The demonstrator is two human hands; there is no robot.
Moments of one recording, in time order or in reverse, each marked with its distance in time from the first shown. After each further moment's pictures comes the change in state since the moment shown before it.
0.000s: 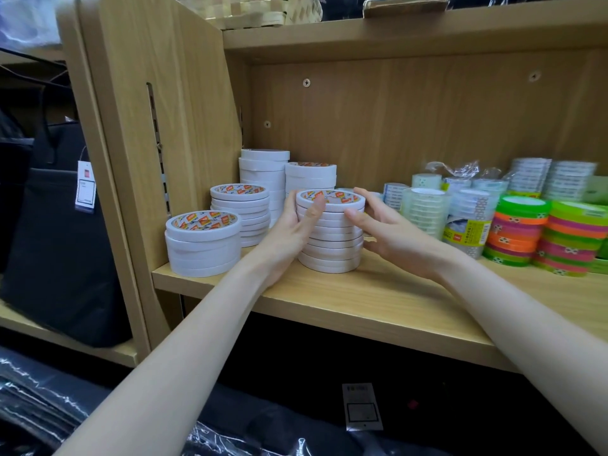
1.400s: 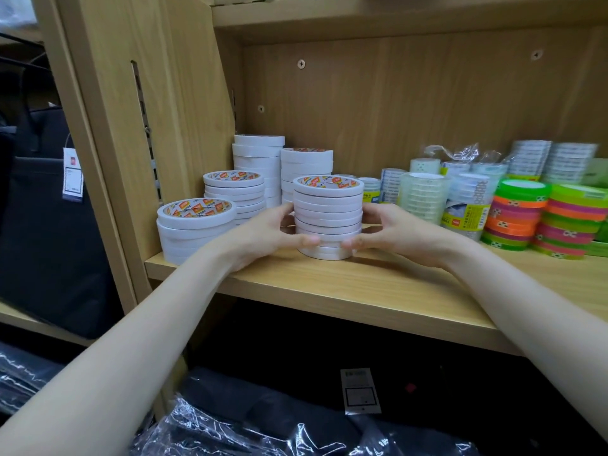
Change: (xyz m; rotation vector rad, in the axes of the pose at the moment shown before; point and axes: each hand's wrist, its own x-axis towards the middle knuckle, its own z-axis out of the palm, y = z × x) left_hand -0.006 -0.005 -0.037 0.278 -0.257 -0.119; right_hand -0.003 0.012 -0.012 -0.229 -0.105 0.018
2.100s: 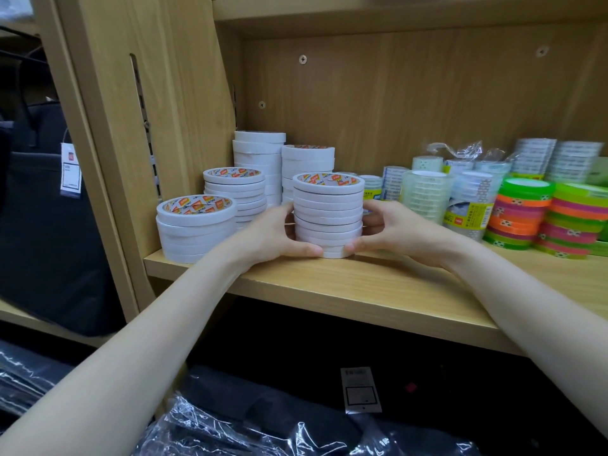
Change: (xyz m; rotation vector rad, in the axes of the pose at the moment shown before) left_hand 0.002 -0.002 0.007 0.130 0.123 -0.009; right_hand -0.001 0.000 0.002 -0.032 0.054 0.032
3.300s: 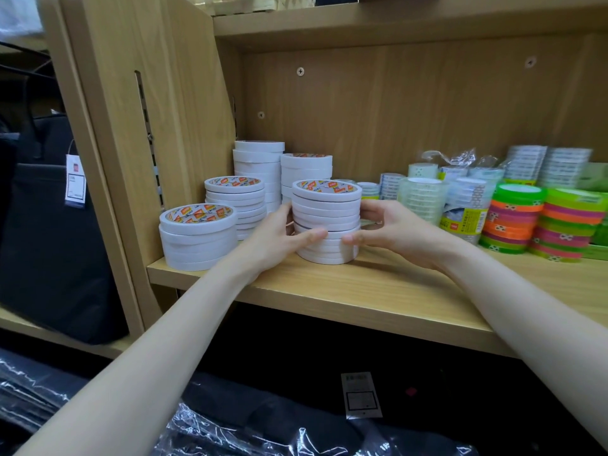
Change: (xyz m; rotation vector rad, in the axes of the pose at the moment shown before) left_hand -0.005 0.009 0.009 -0.144 0.101 0.079; right_hand 0.002 -0.005 -0.001 0.101 0.044 -0.098
